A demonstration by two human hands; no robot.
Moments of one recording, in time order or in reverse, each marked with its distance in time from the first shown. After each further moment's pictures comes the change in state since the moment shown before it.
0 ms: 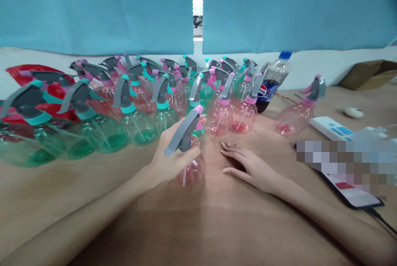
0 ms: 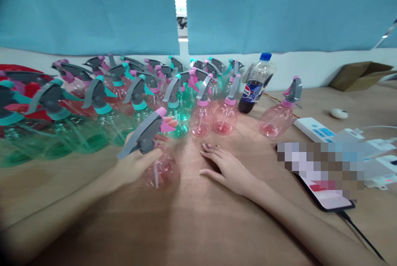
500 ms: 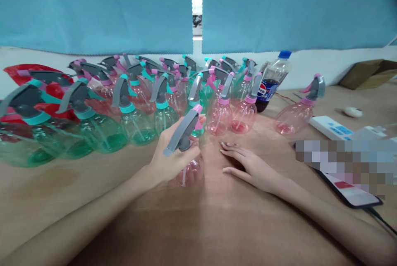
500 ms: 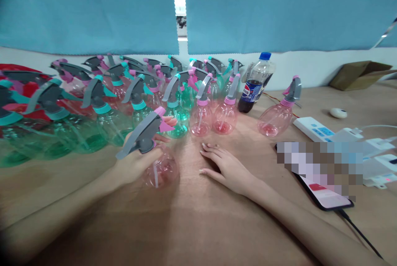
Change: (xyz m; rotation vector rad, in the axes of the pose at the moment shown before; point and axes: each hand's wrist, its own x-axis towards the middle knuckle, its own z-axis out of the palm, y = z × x) left_hand 0.001 0.001 -0.001 -0.027 -0.035 0.023; right_hand -0.001 0.000 0.000 0.034 0.025 -0.002
